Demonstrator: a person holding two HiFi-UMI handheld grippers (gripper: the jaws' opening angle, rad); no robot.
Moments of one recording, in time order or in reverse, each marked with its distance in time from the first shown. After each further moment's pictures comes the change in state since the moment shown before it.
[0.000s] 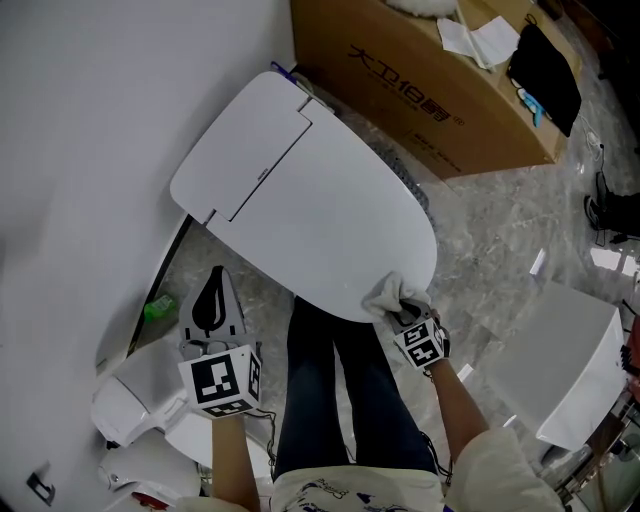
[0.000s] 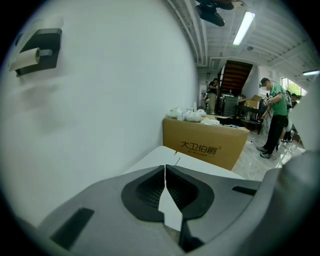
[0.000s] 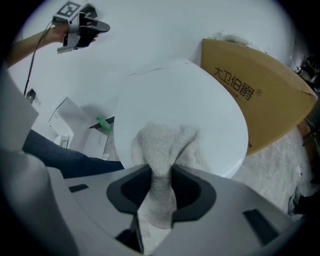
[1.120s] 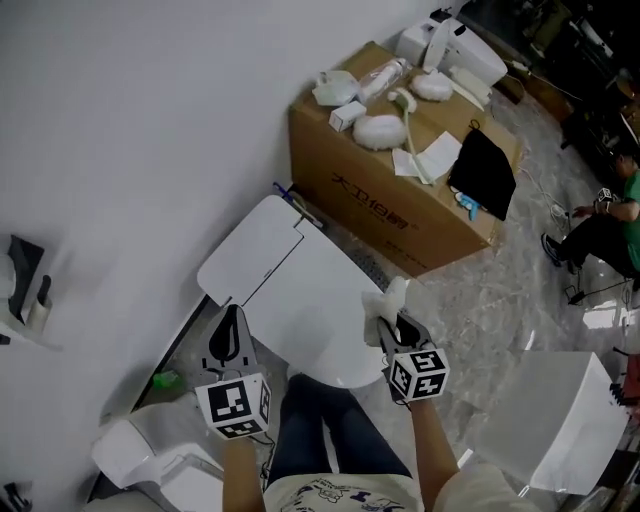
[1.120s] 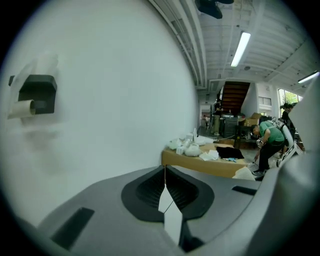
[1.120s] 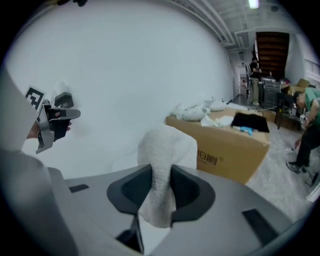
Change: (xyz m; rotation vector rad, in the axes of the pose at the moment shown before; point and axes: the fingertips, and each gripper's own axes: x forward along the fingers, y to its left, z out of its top) left arm -0.060 -0.015 0.158 -0.036 -0.229 0.011; right arm -0.233 -0.069 0.239 0.361 -0.636 -0.180
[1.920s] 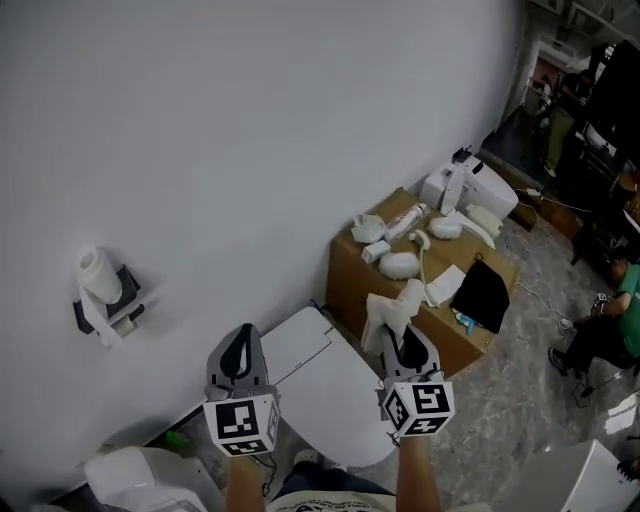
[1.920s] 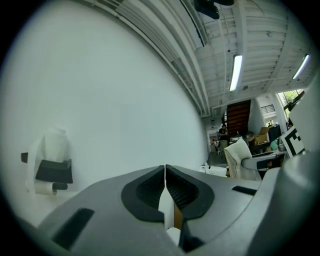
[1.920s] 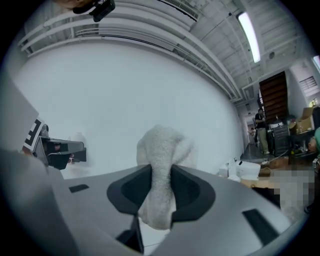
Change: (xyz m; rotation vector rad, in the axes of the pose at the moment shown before) left arm -0.109 0.030 0.209 0.033 -0.381 0.118; right arm -0.134 0.120 0.297 -0.171 -0.612 0.062
